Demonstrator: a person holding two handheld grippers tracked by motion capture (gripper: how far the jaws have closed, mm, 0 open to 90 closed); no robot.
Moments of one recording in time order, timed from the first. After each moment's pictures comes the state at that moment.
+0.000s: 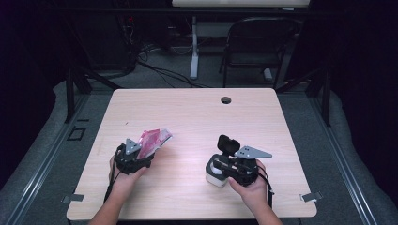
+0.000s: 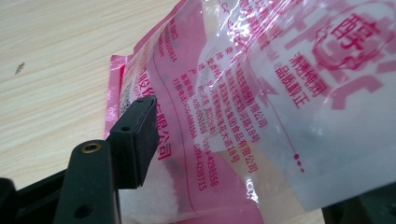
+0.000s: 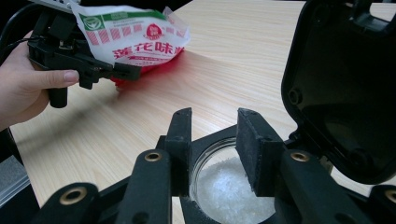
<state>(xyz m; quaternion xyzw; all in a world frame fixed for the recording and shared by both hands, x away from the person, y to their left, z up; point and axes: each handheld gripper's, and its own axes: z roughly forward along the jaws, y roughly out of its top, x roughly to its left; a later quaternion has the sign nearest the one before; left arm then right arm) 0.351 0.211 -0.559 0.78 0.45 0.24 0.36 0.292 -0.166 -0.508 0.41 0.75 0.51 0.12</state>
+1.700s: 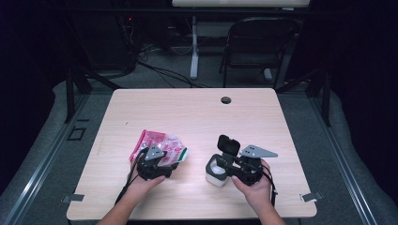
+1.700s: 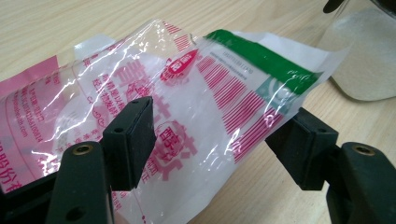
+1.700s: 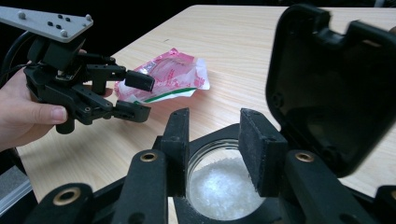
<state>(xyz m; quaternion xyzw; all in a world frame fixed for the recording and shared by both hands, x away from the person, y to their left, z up) 0.339 0.152 -0.557 0.83 0.34 0.15 0.41 0.291 -0.177 -0.503 0.42 0.74 0.52 0.12</state>
